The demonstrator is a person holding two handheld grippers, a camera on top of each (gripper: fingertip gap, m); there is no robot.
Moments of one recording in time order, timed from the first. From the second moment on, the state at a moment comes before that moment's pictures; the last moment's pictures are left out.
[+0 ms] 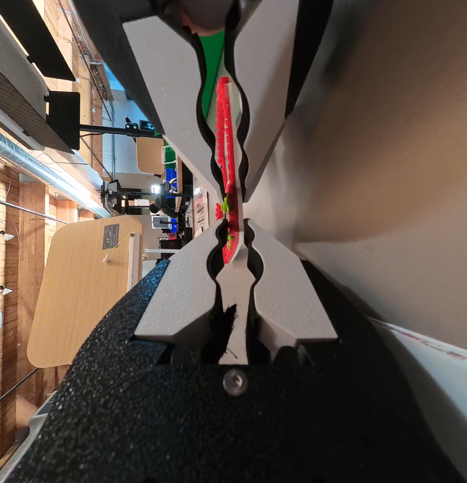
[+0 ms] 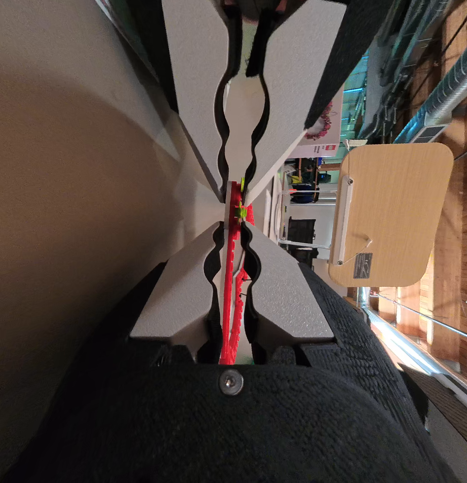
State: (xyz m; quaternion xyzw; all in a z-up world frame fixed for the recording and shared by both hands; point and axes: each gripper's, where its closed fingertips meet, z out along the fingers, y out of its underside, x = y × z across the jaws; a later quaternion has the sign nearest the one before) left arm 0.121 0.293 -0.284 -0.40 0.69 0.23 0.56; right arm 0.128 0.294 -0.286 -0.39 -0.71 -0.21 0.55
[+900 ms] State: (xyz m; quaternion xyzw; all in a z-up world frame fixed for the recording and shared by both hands) left arm 0.124 0.292 -0.292 -0.38 0.70 0.25 0.55; right arm 0.129 0.288 -0.295 -0.45 -0.71 -0.13 0.52
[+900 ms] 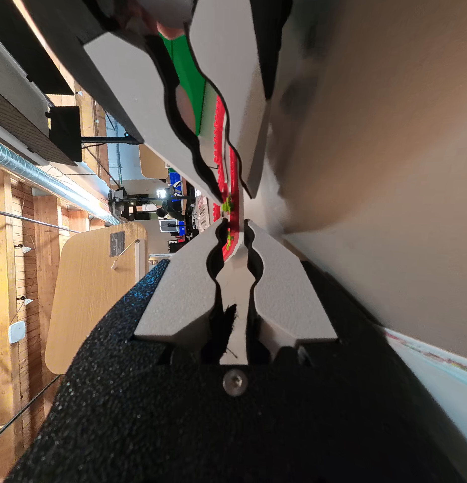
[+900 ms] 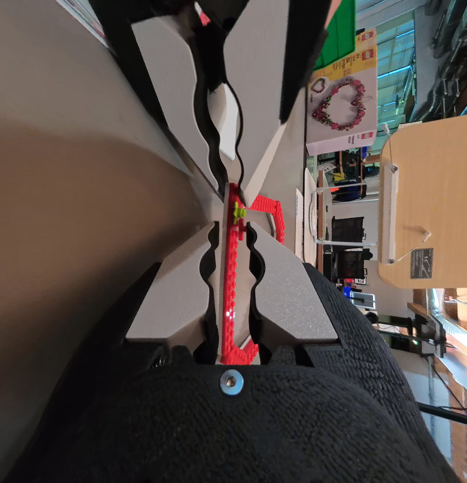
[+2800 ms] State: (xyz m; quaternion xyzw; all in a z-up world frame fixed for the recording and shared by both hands) left arm 0.123 0.290 -0.295 -0.39 0.69 0.24 0.55; right arm 0.141 0.297 -0.298 -0.49 -0.66 -0.18 0.54
